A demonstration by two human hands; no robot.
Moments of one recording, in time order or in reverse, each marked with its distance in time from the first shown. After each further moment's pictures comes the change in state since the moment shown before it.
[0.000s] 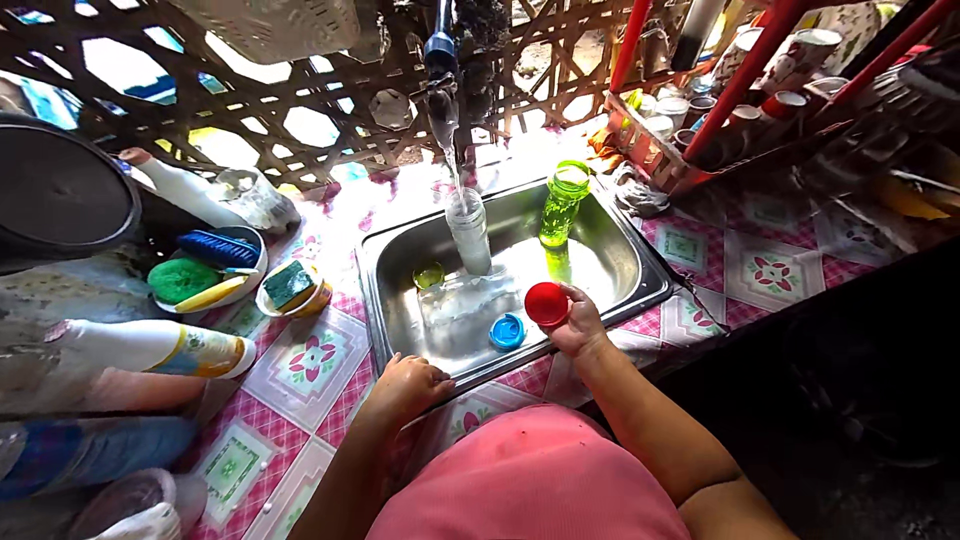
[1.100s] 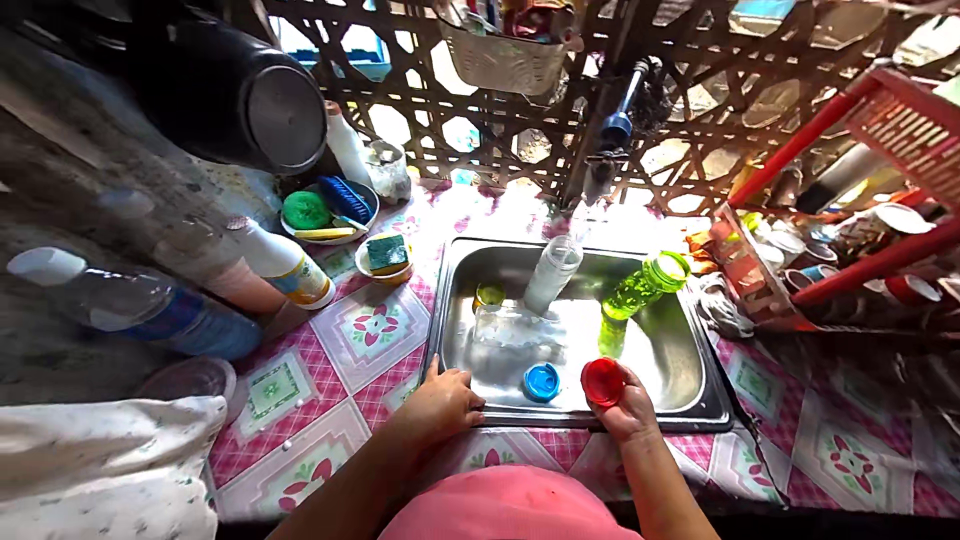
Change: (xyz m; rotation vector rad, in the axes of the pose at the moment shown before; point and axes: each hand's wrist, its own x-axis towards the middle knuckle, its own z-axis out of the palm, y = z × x) left_hand -0.019 -0.011 0.011 -0.170 0.076 0.027; right_hand 0.018 0.004 -0.003 -0.189 -0.065 0.082
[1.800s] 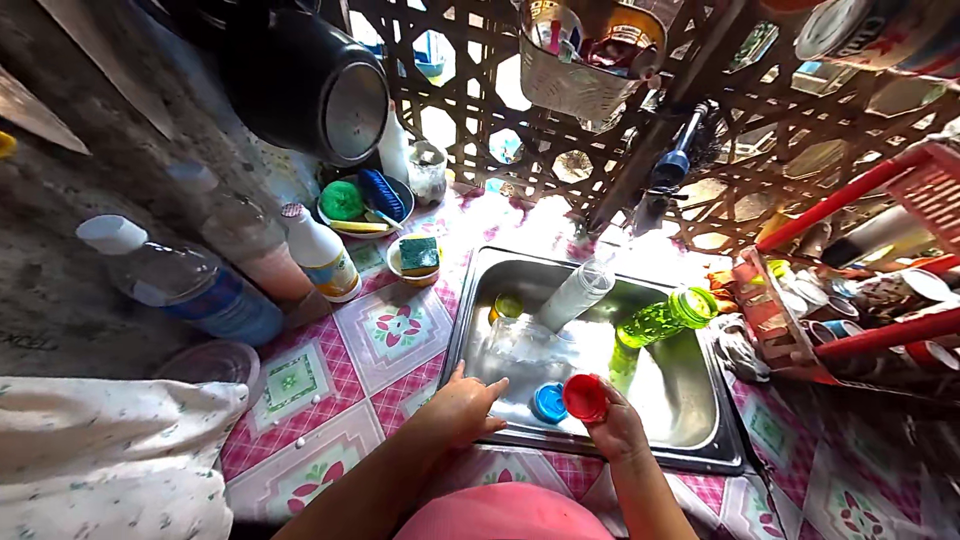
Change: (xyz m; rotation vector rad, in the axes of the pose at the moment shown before) left_hand 0.000 -0.003 -0.017 -0.126 0.004 0.011; right_hand 0.002 0.034 0.037 -0.266 0.040 -0.064
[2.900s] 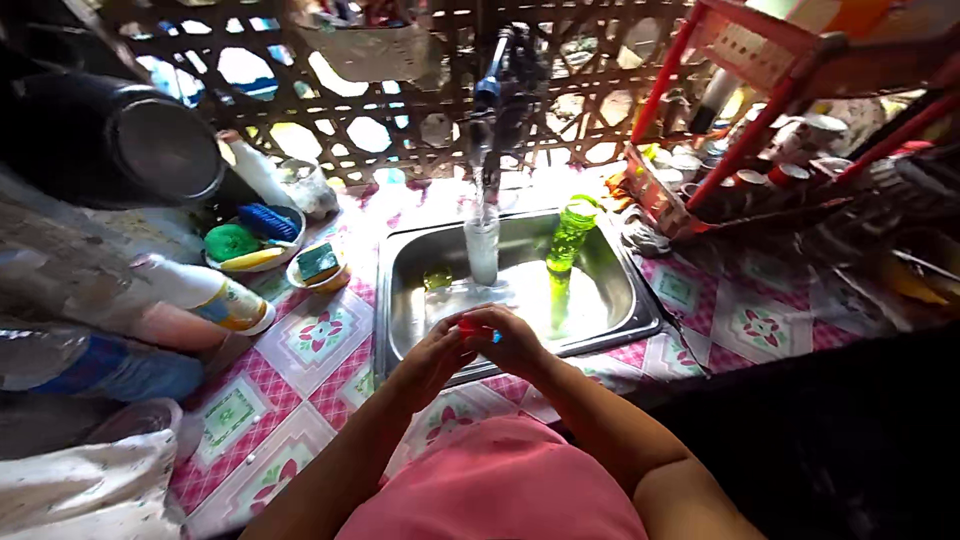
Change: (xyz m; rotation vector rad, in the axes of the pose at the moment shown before) left_hand 0.009 0.095 0.031 -1.502 0.220 0.273; right_hand -0.059 -0.016 -0.005 -0.820 -0.791 -1.075
